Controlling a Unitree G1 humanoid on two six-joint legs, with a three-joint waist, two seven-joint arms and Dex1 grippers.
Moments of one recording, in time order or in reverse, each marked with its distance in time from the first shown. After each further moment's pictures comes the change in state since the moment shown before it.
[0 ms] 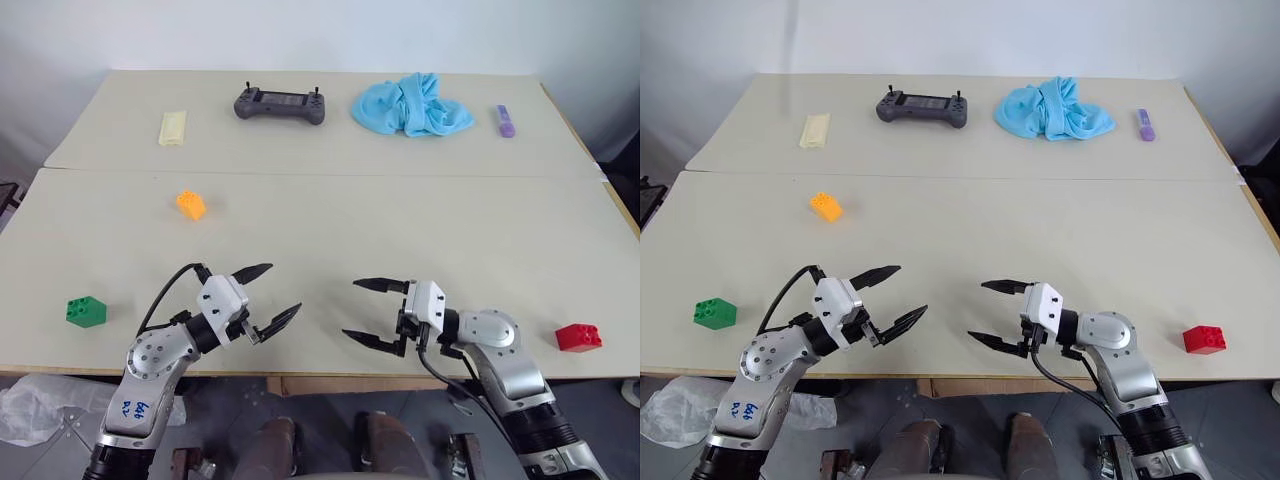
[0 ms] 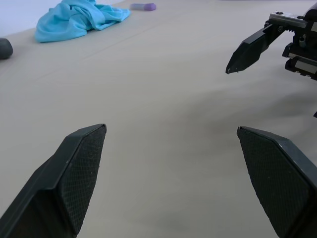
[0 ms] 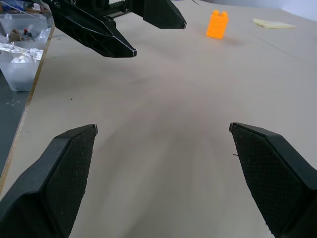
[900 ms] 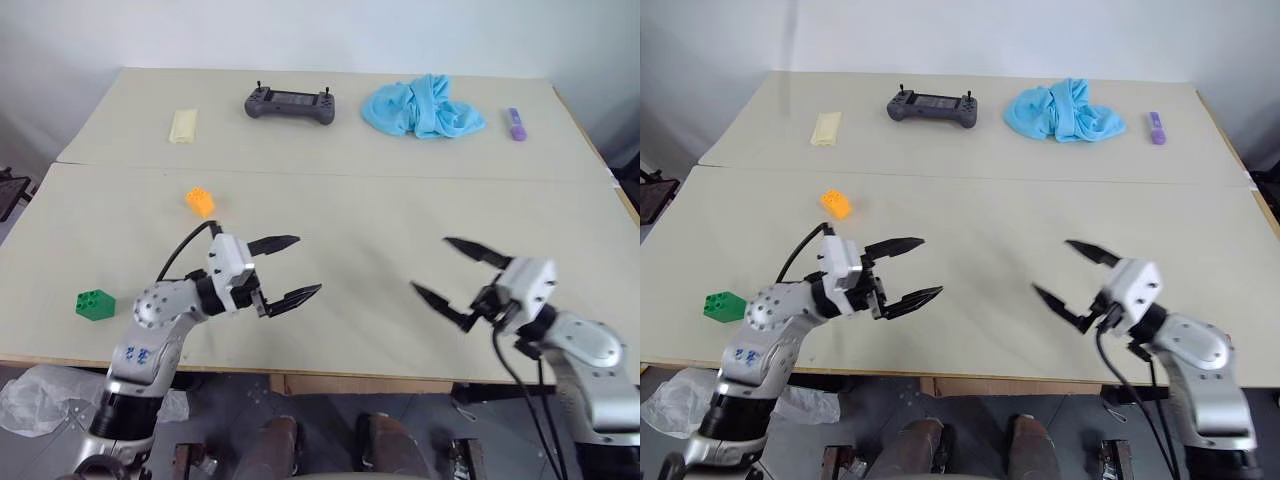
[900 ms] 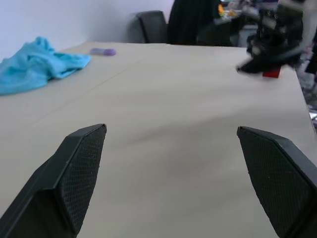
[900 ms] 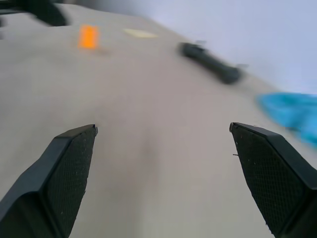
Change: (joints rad) left arm -0.330 0.013 -0.055 0.138 -0.153 0.091 -0.213; right arm 0.238 -0.141 -0.479 -0.370 0.124 0.172 -0.294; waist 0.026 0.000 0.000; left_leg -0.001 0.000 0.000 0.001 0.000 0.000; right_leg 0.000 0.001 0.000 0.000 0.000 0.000
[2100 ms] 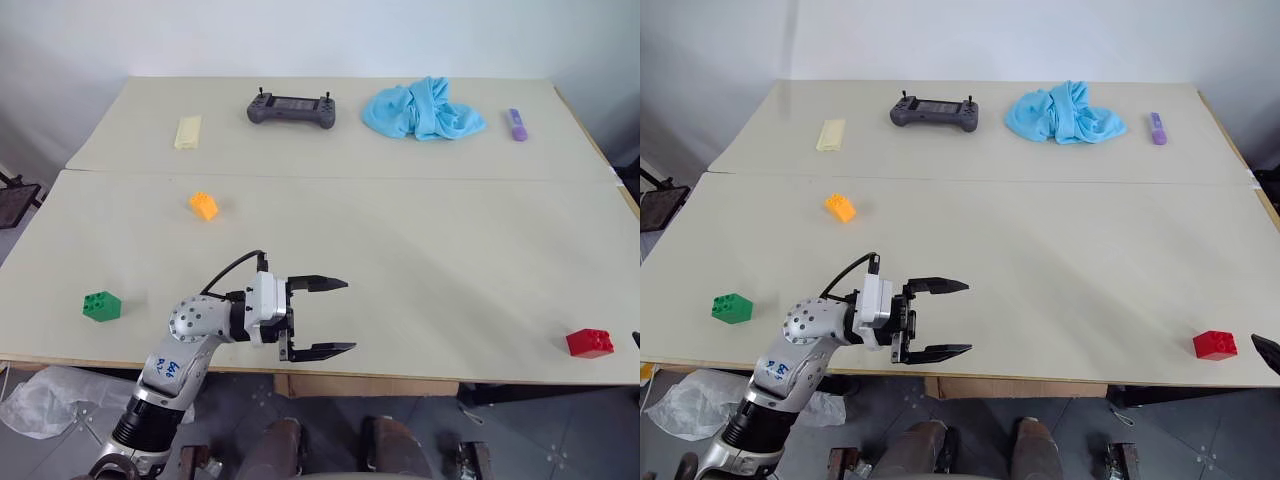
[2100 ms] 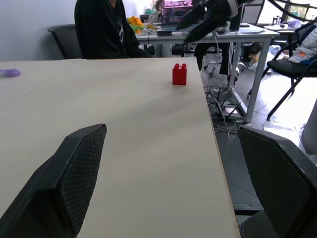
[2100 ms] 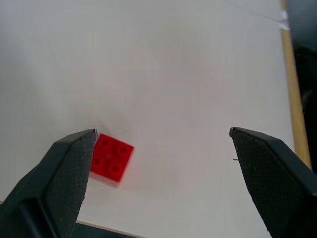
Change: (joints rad) left arm 0.098 -0.028 -0.141 -0.085 -0.028 -0.043 -0.159; right arm 0.563 -0.363 -0.679 0.144 0.258 0.553 0.046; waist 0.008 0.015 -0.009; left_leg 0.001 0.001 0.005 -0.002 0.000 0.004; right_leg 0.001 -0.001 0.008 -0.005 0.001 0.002
